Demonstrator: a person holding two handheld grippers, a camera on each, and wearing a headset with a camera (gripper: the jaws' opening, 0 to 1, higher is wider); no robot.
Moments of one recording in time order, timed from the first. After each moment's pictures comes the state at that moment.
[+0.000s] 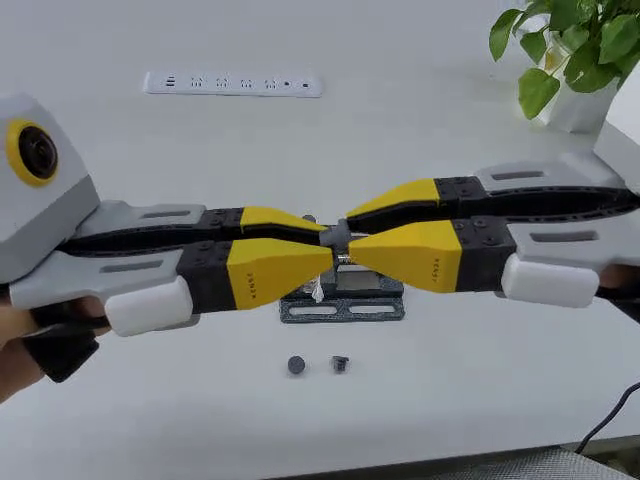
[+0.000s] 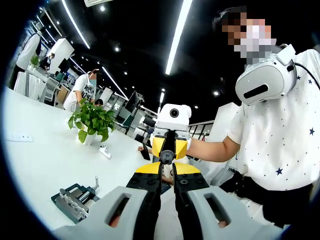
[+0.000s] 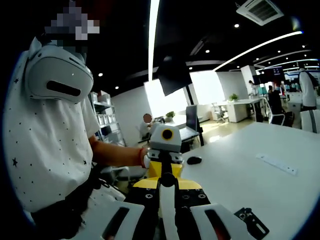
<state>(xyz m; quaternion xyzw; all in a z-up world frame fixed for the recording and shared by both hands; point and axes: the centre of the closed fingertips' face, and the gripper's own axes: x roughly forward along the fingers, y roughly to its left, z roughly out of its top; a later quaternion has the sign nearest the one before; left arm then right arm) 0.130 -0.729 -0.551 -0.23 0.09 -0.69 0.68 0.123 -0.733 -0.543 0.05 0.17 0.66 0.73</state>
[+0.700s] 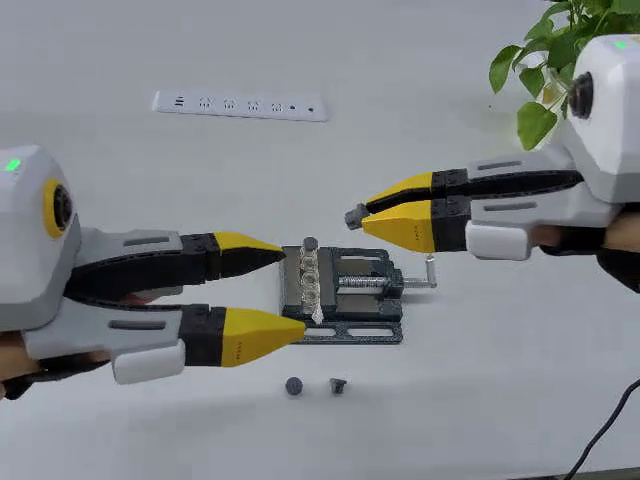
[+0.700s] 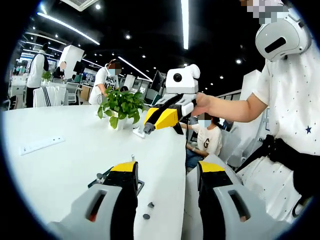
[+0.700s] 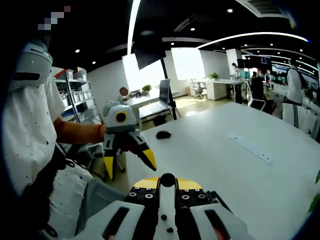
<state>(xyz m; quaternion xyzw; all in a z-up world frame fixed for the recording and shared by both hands) 0.151 -0.712 -0.616 -0.07 0.14 -0.61 0.78 0.200 -0.752 -0.598 -0.06 0.26 0.58 0.77</state>
